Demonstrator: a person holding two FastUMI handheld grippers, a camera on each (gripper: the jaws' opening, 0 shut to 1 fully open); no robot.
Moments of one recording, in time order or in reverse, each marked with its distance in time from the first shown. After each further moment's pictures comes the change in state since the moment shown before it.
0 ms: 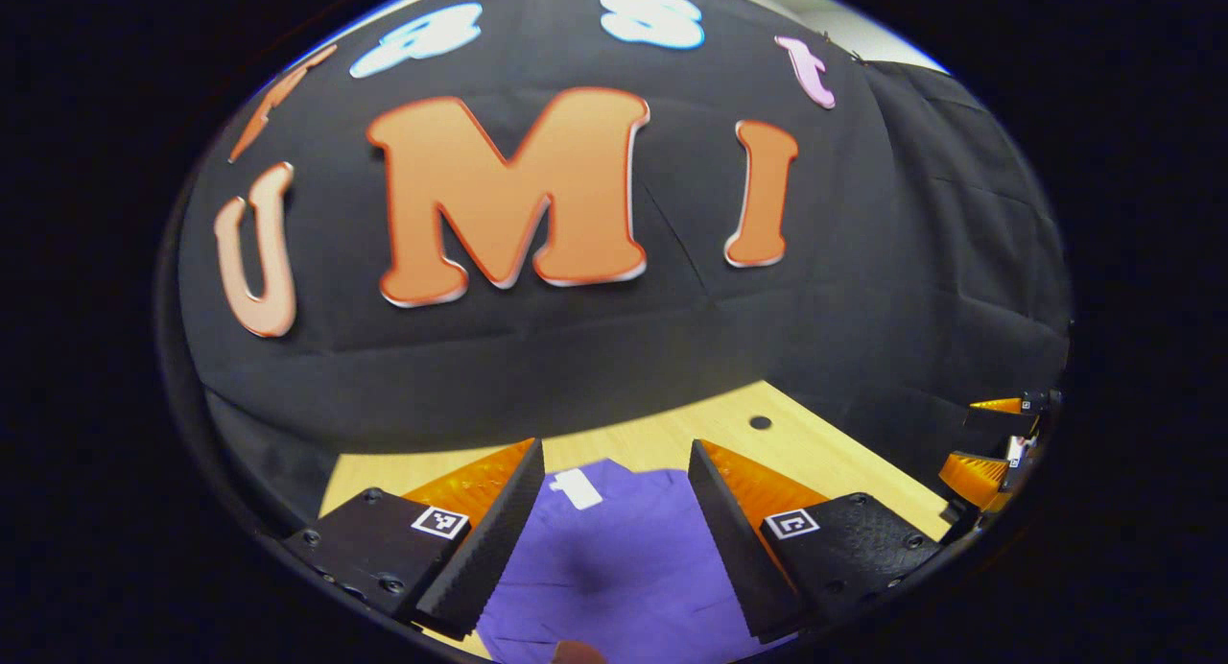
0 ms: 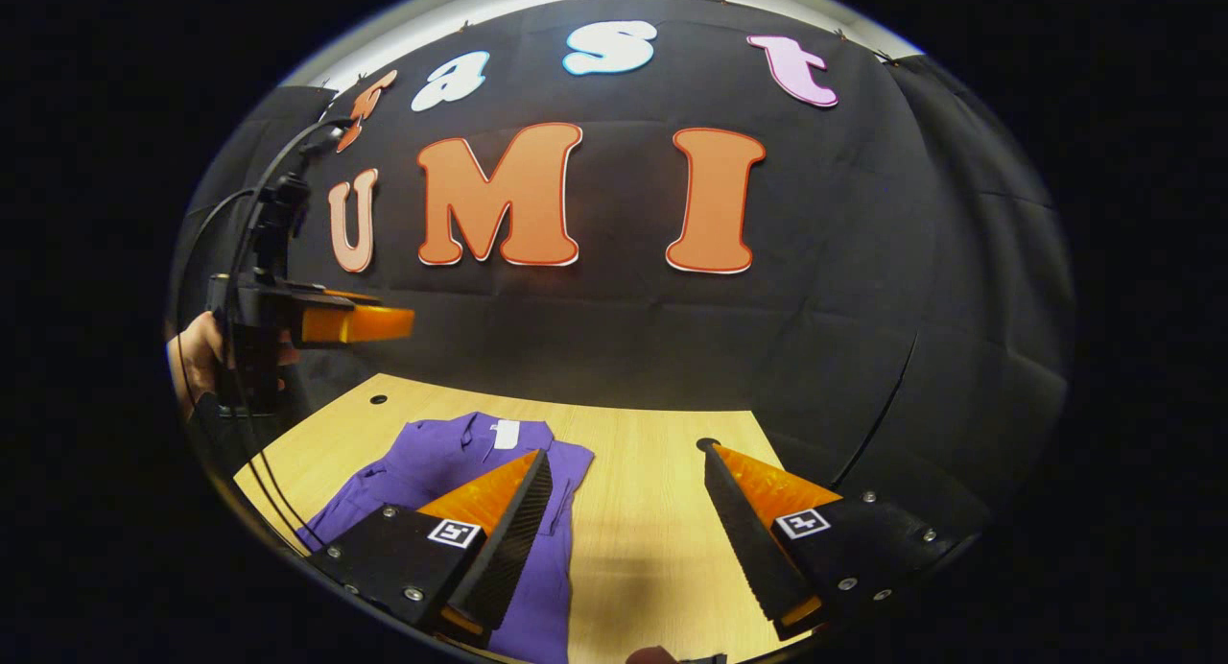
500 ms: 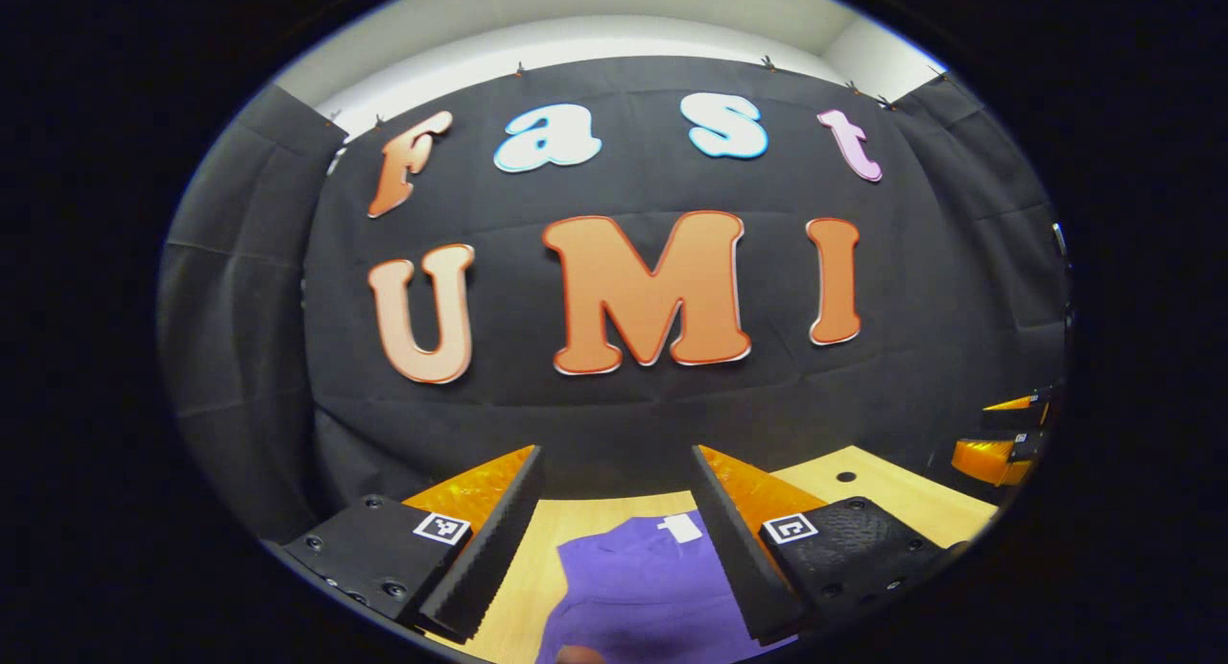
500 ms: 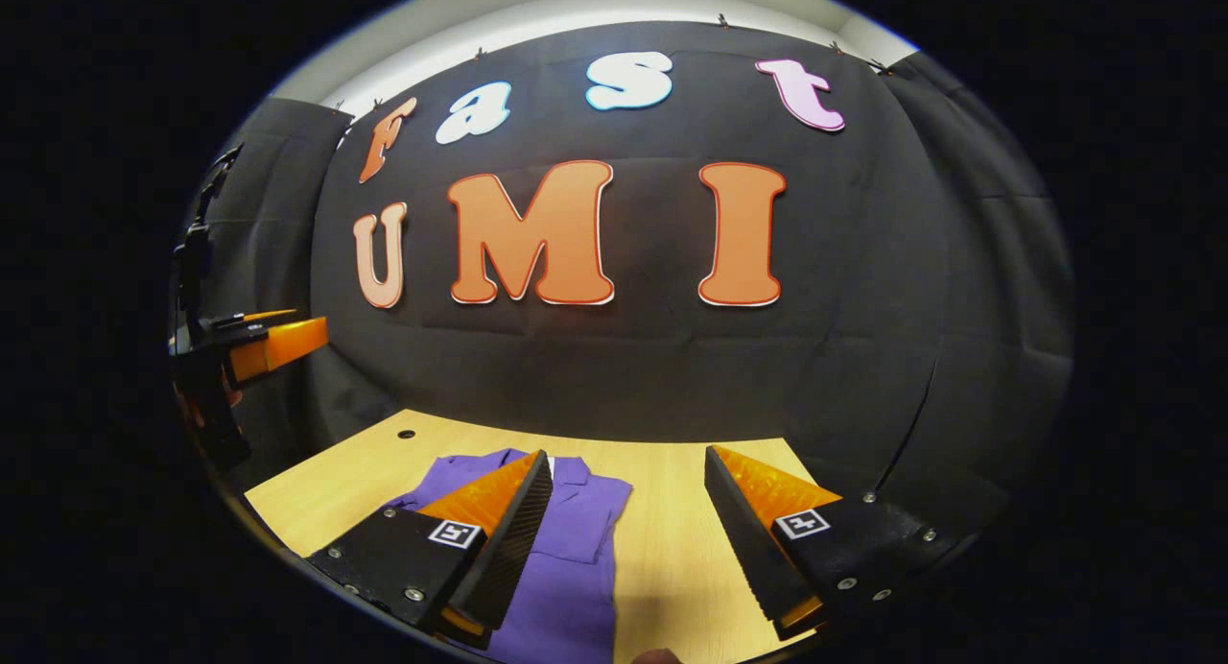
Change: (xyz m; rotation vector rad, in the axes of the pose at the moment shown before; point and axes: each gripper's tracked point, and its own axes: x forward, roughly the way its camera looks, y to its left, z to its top) left arm -0.160 0.079 -0.017 -0.027 -0.249 0.302; right arm -0.007 0.046 0.016 0.034 -0.137 0.071
